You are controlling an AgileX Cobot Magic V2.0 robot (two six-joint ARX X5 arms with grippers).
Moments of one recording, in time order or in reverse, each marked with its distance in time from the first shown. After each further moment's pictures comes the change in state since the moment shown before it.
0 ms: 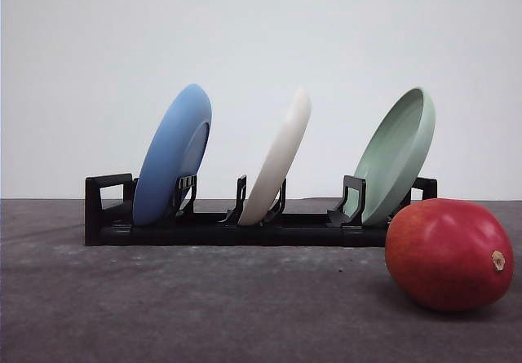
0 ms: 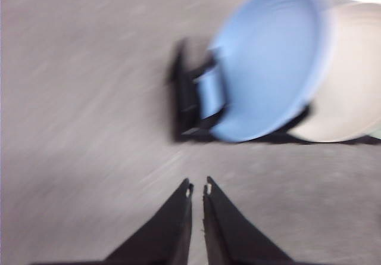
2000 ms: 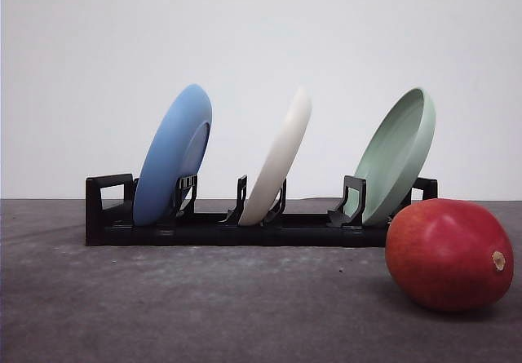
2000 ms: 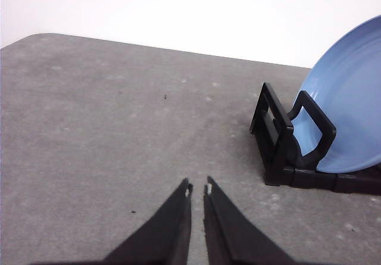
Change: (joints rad) left_arx 0.161 -0.649 -0.718 0.450 -0.158 0.036; right_arx -0.084 -0.554 -0.589 0.448 0.286 -0.081
